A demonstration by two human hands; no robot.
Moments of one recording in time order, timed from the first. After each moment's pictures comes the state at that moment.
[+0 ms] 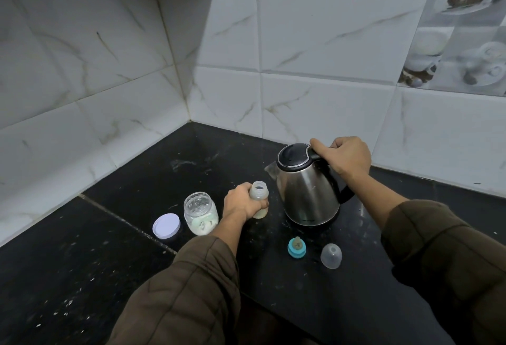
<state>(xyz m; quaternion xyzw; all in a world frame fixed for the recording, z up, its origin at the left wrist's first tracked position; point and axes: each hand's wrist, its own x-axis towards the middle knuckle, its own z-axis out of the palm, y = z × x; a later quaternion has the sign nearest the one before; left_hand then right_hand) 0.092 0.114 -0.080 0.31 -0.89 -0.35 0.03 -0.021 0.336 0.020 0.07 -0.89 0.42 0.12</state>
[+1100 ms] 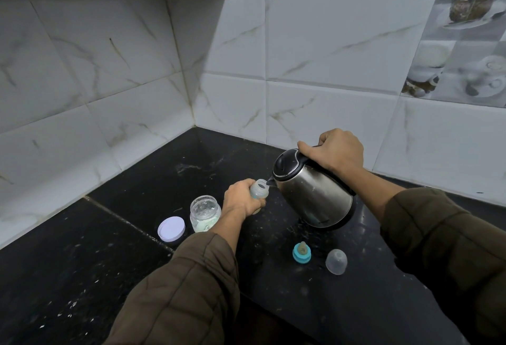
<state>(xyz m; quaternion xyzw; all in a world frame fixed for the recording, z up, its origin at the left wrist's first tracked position) 0.099 0.099 -0.055 0.26 -0.91 -0.31 0.05 -0.010 0.302 0.052 0.16 -0.94 0.24 0.16</state>
